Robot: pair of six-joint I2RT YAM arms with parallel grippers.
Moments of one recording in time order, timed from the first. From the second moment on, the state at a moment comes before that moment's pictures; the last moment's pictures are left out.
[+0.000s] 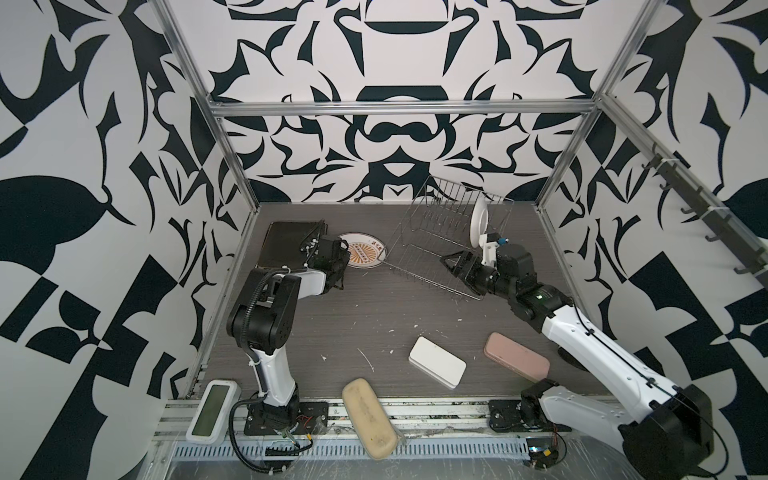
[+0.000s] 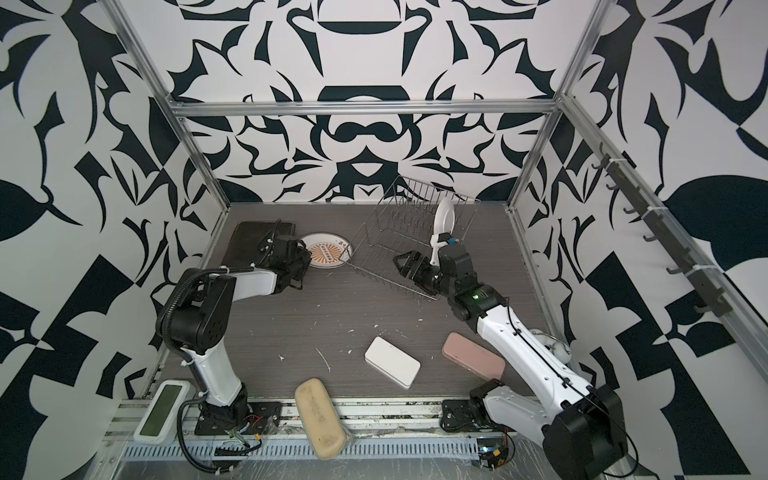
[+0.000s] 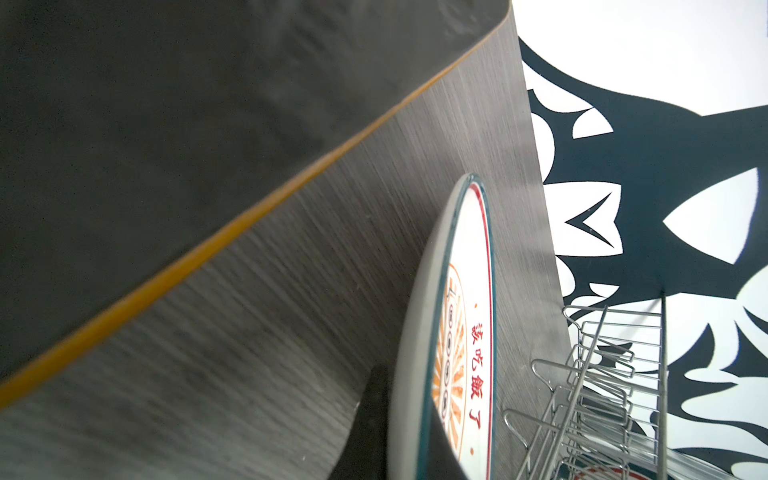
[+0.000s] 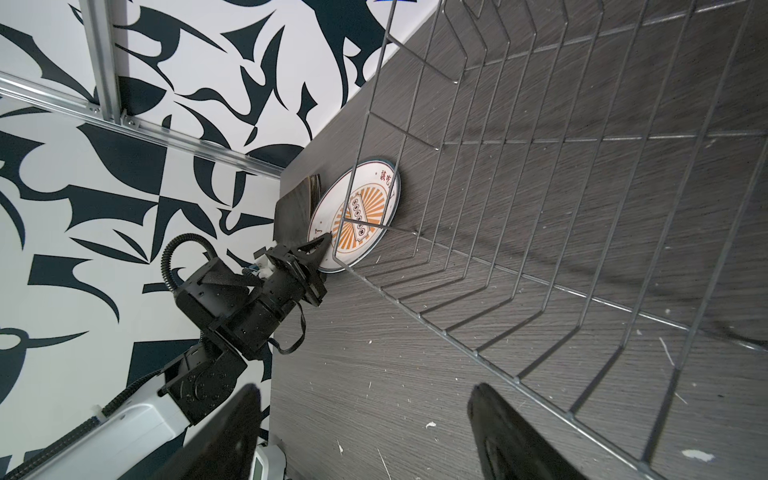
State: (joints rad) left arm -0.29 1.84 0.93 0.25 -0.08 -1.29; right arm 0.42 1.08 0.83 -0.24 -0.29 0.96
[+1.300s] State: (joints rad) left arm -0.29 1.84 0.95 0.20 -0.07 -1.30; right arm 0.42 1.07 0.83 -0.25 -0.27 0.96
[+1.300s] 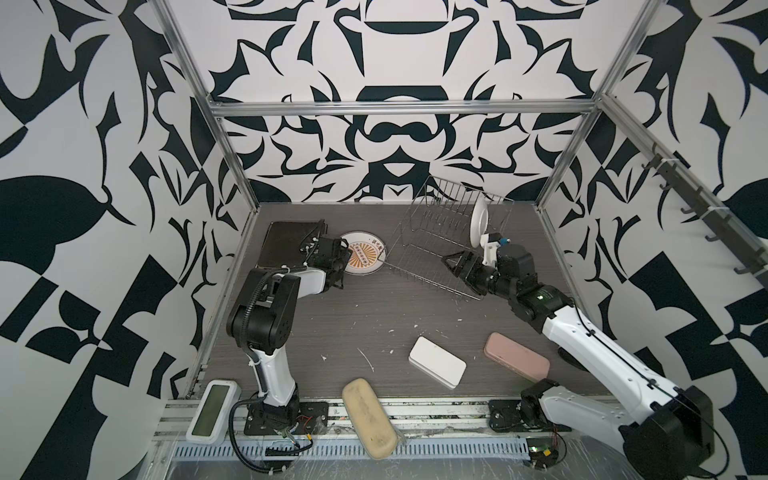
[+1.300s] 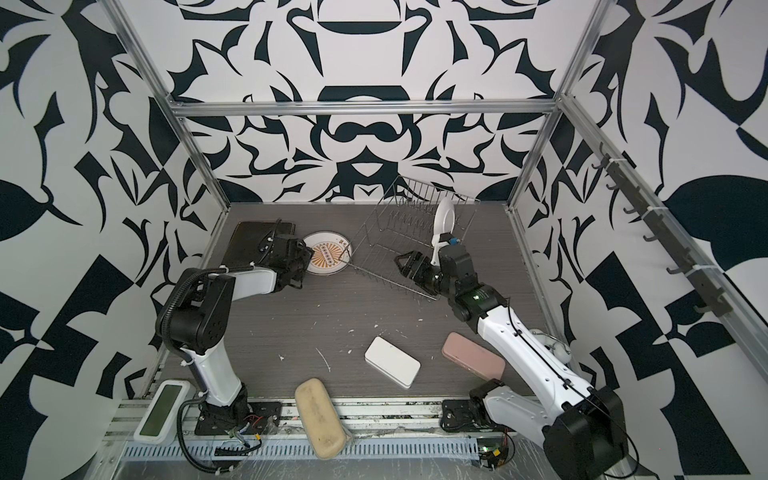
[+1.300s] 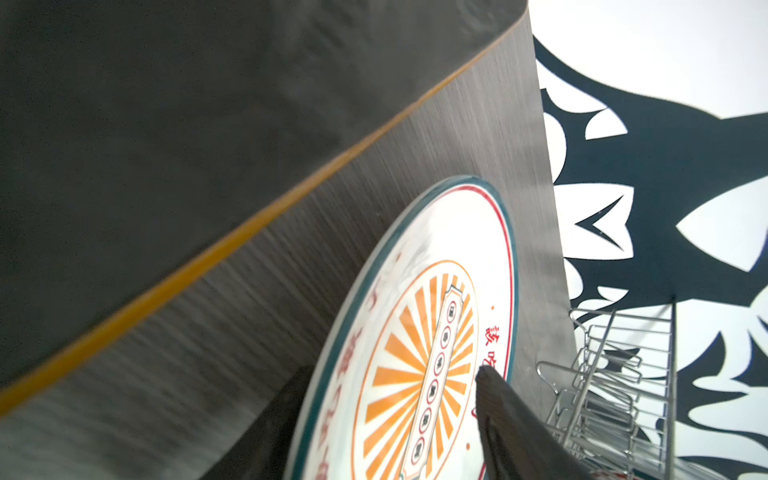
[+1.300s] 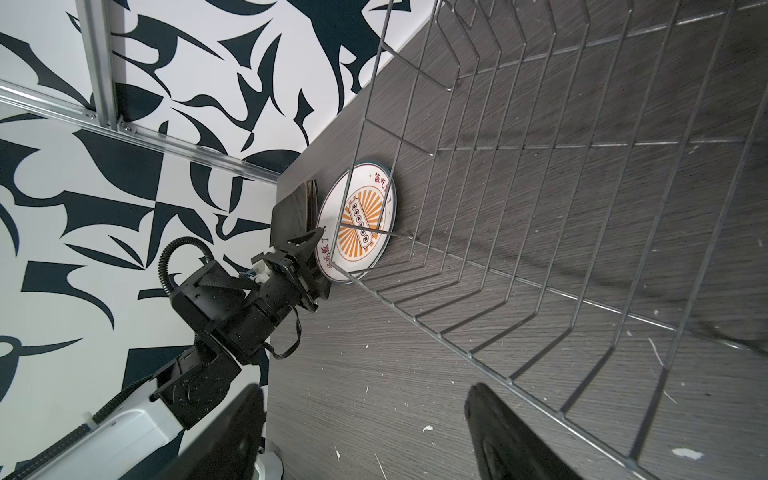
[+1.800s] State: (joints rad) left arm -0.29 1.84 0.95 0.14 -0.07 -1.30; right arm 0.42 1.07 0.83 -0.24 -0.26 0.96
